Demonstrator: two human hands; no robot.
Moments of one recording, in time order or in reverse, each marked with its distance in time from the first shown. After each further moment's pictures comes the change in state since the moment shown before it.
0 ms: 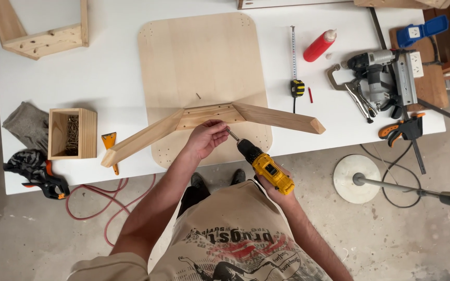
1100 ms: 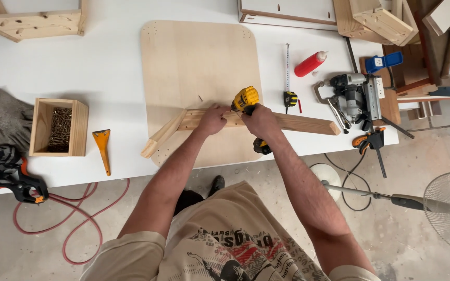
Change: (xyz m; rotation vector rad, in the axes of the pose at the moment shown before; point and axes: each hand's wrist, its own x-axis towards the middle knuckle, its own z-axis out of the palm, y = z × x) left_hand 0.151 -0.014 -0.066 1.401 -0.108 0.619; right_hand 0.177 -0.056 0.068 -0.654 -0.301 0.429
